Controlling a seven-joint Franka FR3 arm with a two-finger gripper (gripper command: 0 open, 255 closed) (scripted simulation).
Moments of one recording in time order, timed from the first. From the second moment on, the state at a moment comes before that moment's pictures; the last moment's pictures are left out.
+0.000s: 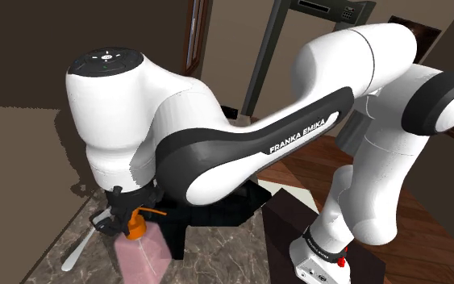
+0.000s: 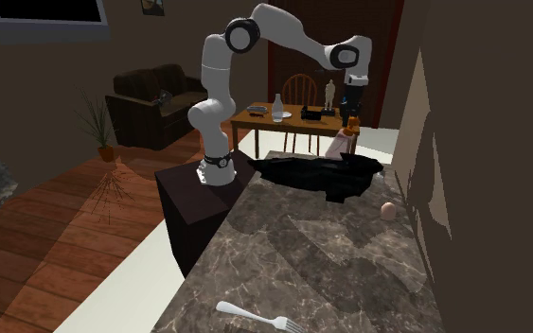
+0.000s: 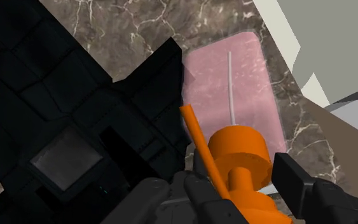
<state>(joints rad) 0.50 0.19 0.54 -1.82 -0.23 1.91 1.03</state>
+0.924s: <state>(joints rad) 0.50 0.19 0.54 -1.81 -0.23 1.88 1.03</state>
